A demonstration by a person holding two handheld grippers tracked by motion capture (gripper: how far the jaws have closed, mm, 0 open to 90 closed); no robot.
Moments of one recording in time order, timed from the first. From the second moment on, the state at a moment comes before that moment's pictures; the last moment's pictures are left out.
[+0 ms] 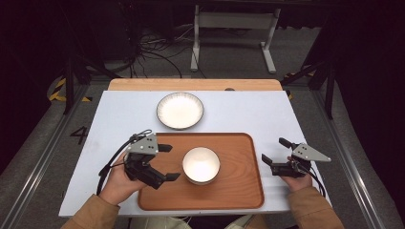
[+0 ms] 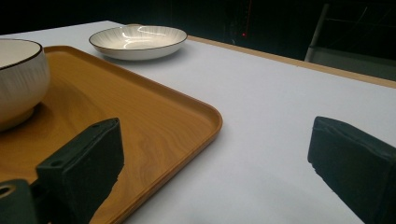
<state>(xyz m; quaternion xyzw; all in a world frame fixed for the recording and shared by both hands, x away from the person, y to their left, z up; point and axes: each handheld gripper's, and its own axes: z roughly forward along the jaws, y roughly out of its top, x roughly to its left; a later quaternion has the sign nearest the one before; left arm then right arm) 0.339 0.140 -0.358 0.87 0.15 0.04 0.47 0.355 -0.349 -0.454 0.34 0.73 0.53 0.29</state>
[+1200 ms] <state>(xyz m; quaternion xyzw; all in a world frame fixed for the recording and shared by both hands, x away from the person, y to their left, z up) 0.348 0.234 -0.446 0.76 0.30 0.11 0.57 0.353 -0.352 -0.453 0.34 0.72 0.54 0.28</state>
